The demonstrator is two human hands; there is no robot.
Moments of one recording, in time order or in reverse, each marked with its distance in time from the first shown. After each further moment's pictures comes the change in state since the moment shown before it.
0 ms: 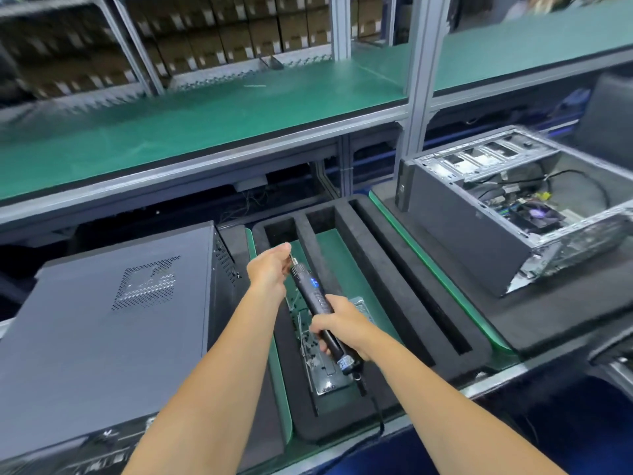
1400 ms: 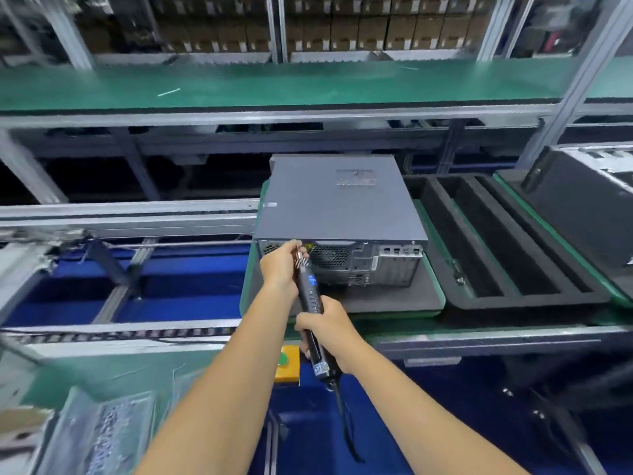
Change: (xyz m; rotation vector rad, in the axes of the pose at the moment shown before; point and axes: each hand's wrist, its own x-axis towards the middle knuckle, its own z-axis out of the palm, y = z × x) left_hand -0.145 0.020 -0.442 -0.439 0.008 -0.005; right_hand -0.146 0.058 0.447 -0.035 -0.063 0.036
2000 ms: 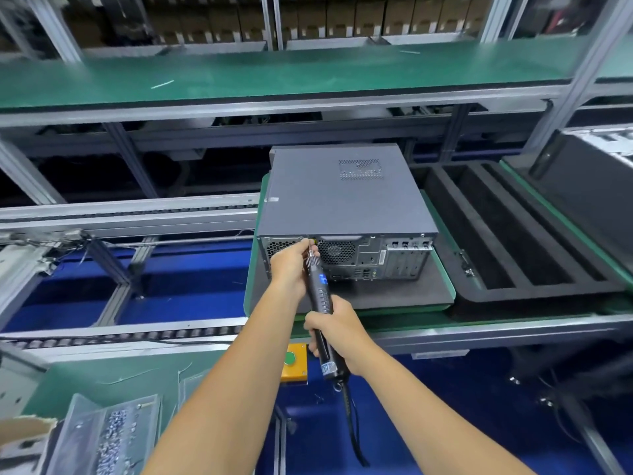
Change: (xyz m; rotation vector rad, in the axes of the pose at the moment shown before) left_hand 0.010 -0.007 0.000 0.002 -0.078 -0.066; right_hand 0.010 0.010 0.000 0.054 0.041 0.018
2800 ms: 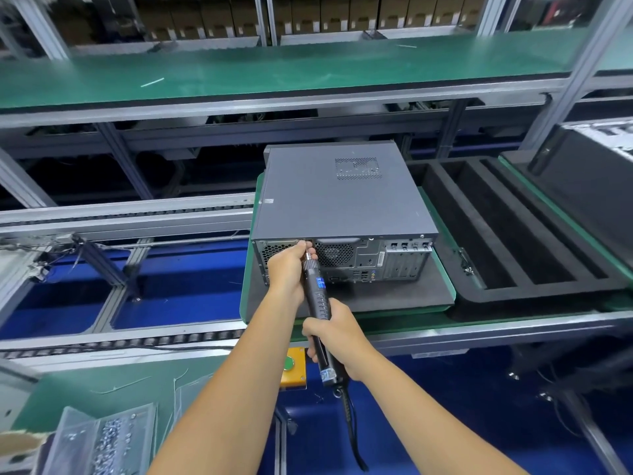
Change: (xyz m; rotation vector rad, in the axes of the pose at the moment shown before) left_hand 0.009 -0.006 -0.003 0.064 0.008 0.067; right_hand 0.005 -0.002 -0.002 -0.049 0.008 0.007
